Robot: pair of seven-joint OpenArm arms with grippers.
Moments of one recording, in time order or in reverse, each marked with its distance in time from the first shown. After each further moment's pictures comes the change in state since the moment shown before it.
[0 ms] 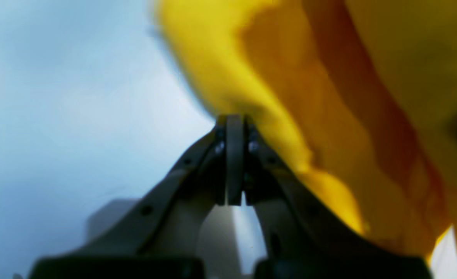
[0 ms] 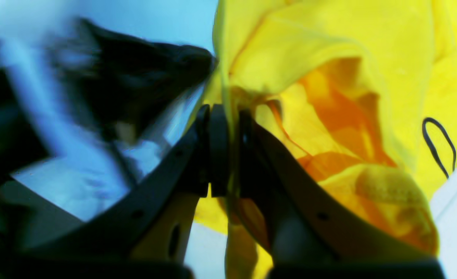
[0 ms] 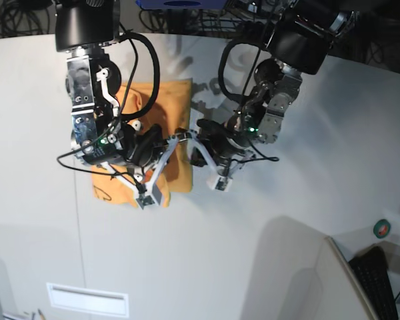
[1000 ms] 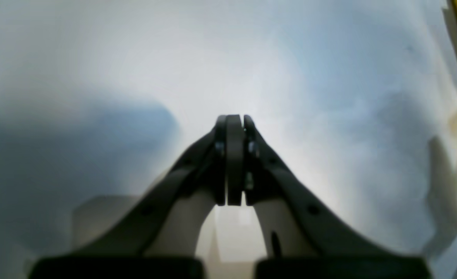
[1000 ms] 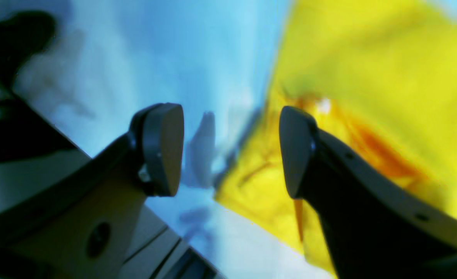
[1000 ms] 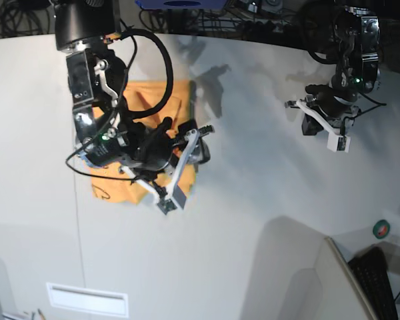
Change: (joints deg) left arm 22.4 -10.9 -32.5 18.8 -0.1 -7.3 4.7; right arm -0.3 1.9 -5.8 9.1 11.6 -0.2 -3.1
